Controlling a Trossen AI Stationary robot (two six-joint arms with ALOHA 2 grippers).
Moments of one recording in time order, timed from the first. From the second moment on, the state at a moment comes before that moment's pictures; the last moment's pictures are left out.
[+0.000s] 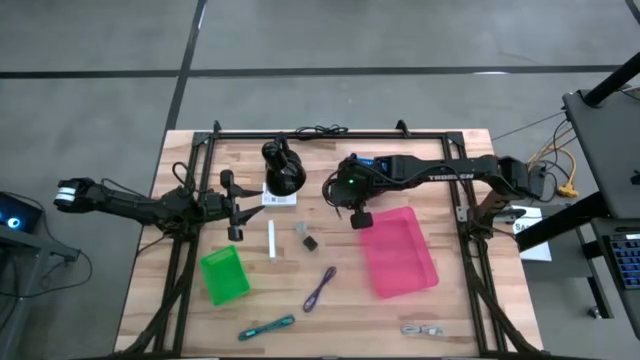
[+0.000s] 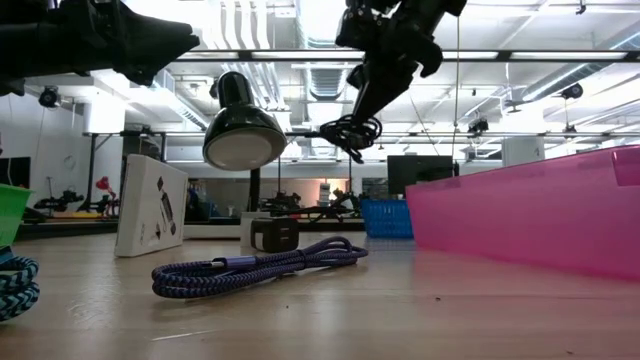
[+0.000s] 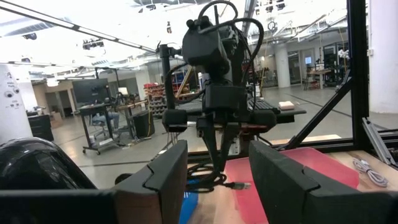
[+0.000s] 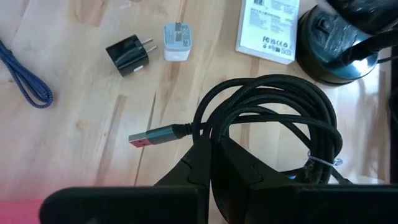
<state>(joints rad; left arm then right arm) -0.09 0.57 0.11 0.72 -0.24 0.20 -0.11 1.68 1.38 -0.71 -0.02 -0.31</state>
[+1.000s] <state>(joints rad) -0.09 0.57 0.11 0.72 -0.24 0.20 -0.06 1.51 1.38 -0.83 -0.02 -0.18</state>
